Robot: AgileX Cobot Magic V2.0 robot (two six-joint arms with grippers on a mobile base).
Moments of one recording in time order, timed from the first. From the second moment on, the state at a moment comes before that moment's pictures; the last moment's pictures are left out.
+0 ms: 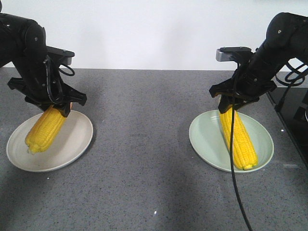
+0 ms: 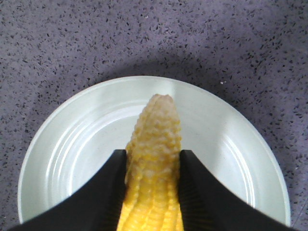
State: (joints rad) left arm -0.22 1.92 -1.74 0.11 1.25 -0.07; right arm 0.09 1.99 -1.80 0.18 1.24 -0.27
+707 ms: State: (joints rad) left arm -0.22 1.92 -1.74 0.10 1.25 -0.07; right arm 0.09 1.99 -1.80 0.18 1.24 -0.25
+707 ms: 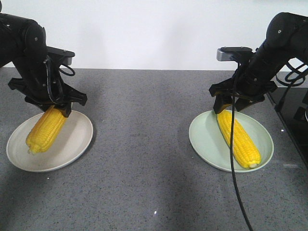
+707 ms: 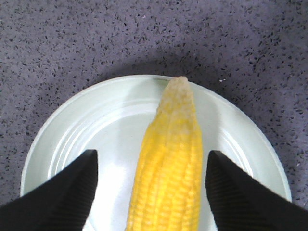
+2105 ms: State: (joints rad) left arm -0.22 1.44 -1.74 -0.04 1.14 0.06; right arm 0.09 1.53 -1.70 0.49 1.12 -0.54
